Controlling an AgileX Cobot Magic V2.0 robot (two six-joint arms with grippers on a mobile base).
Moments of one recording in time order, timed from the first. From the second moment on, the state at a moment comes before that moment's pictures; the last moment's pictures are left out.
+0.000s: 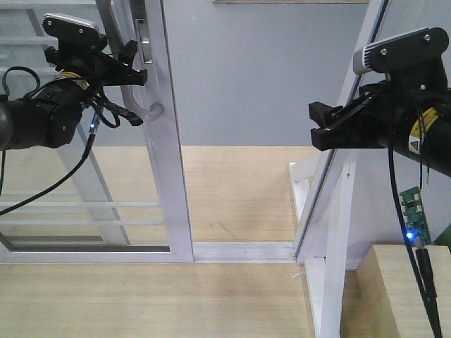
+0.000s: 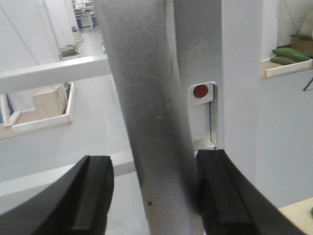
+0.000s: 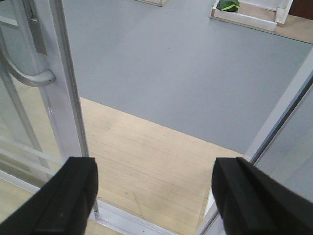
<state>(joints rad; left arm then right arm) -0.19 1.96 -1.15 0.02 -0.65 0.10 0.42 1.17 -0.77 -0.52 0.16 0.49</state>
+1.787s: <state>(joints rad) 0.10 1.03 -0.59 -0.18 0.17 0.21 0.42 1.17 -0.77 -0.53 0.16 0.49</state>
